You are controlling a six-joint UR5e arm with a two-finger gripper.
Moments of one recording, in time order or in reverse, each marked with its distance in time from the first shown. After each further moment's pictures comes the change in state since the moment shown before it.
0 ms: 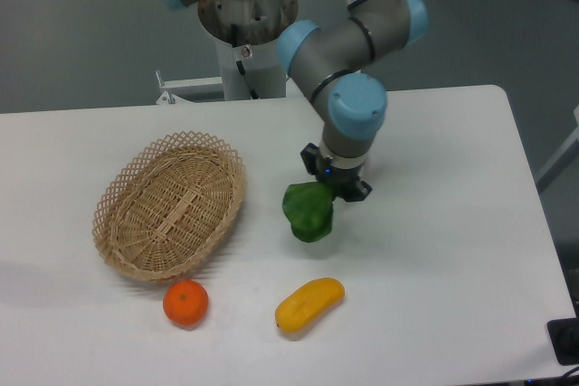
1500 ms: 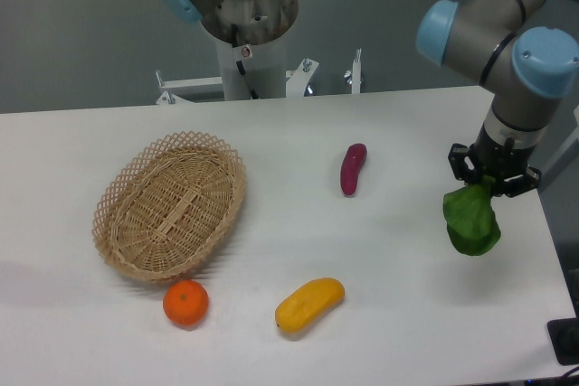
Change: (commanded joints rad) arm 0.213 -0.144 0.312 -0.020 -0.038 0.026
